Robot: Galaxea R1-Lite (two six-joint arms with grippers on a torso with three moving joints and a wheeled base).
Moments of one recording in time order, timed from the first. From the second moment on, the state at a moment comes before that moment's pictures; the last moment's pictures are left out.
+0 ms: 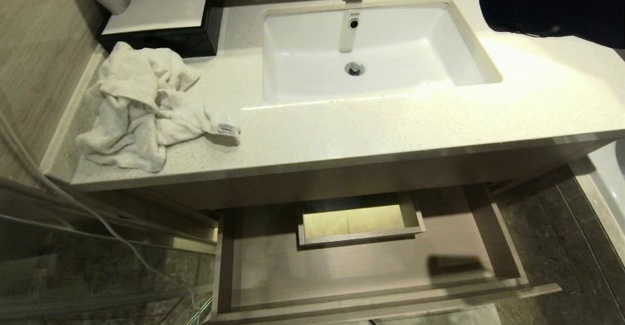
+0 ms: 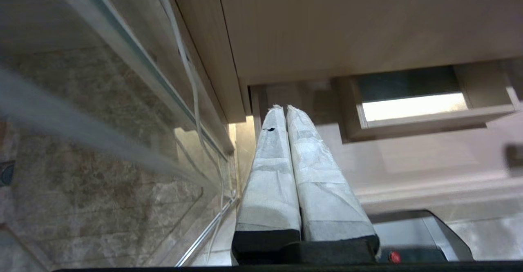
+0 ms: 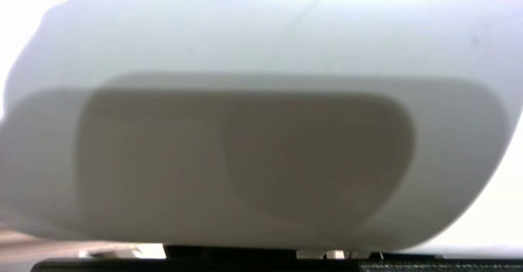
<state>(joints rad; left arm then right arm) 0.00 0.00 0.00 0.00 0.00 0.00 -0.42 0.80 -0.82 0.05 0.23 -0.37</state>
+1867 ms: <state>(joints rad) 0.00 0.00 0.00 0.00 0.00 0.00 -0.47 1.42 -1.53 0.51 0.25 -0.80</state>
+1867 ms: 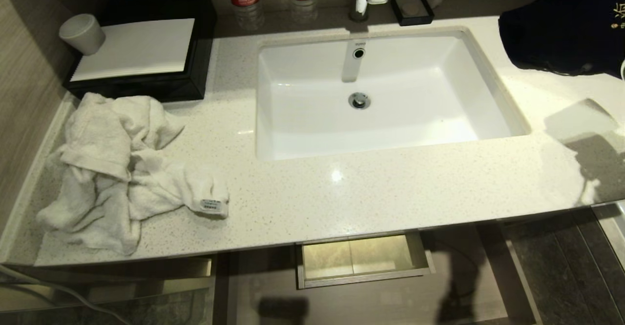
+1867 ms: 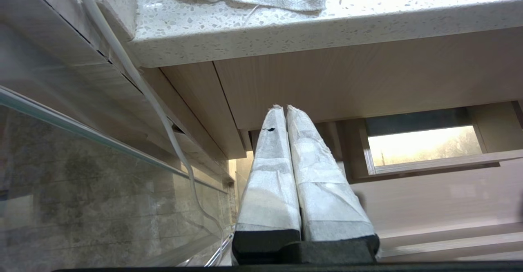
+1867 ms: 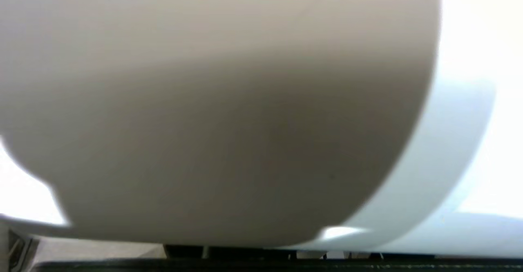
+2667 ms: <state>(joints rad) 0.00 0.00 0.00 0.00 0.00 0.00 -0.45 1.58 -1.60 0.51 0.29 -0.86</state>
